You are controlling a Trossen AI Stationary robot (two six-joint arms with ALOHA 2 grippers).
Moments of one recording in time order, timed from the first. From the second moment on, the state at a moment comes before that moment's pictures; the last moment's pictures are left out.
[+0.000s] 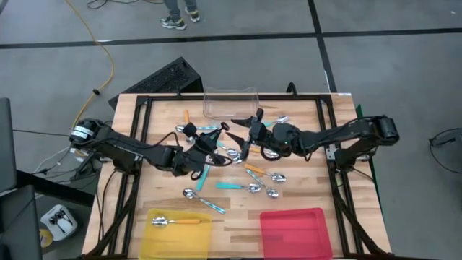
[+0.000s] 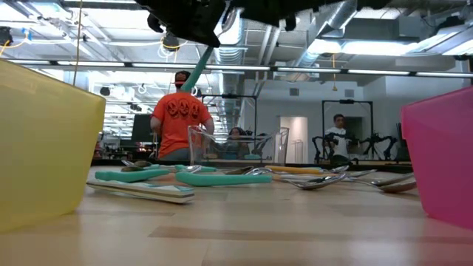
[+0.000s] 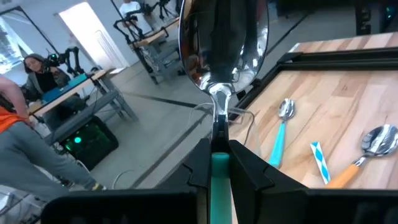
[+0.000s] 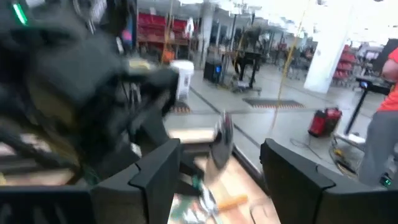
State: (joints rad) left arm -0.20 1.47 0.96 0.07 -1.11 0.00; right arm 0.04 1.48 0.98 0.52 0.42 -0.13
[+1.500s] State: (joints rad) left arm -0.17 1.47 0.96 0.13 -0.99 0.07; right arm 0.00 1.49 0.99 0.53 0.43 -0.06
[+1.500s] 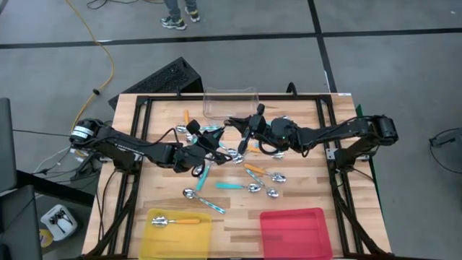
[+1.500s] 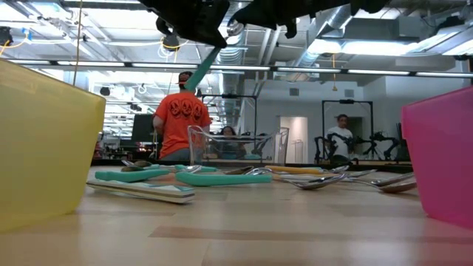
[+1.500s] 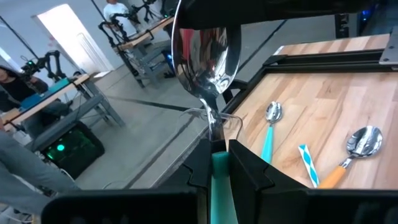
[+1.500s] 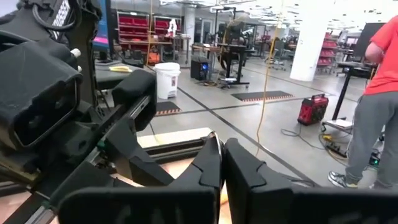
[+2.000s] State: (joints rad) left arm -0.17 1.47 0.96 0.13 -0.96 0.14; right arm 0.00 1.49 0.99 0.53 0.41 -0.05
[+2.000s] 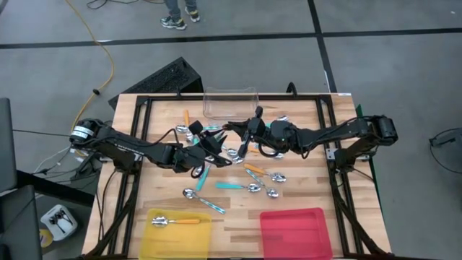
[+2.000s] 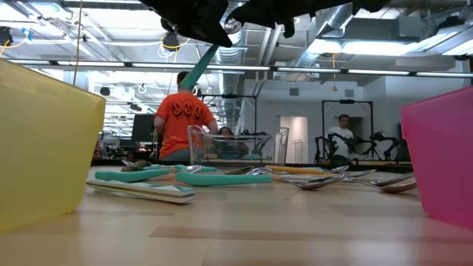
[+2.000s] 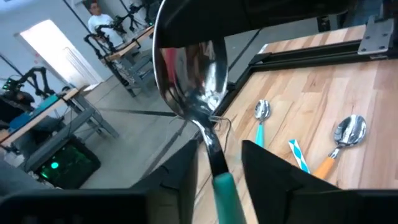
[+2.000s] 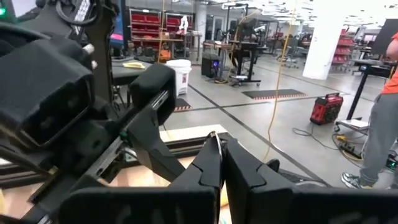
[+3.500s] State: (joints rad) left arm -0.16 0.78 0.96 -0.63 -0.89 -0.18; right arm -0.45 1.58 1.46 -0.04 0.08 -0.30
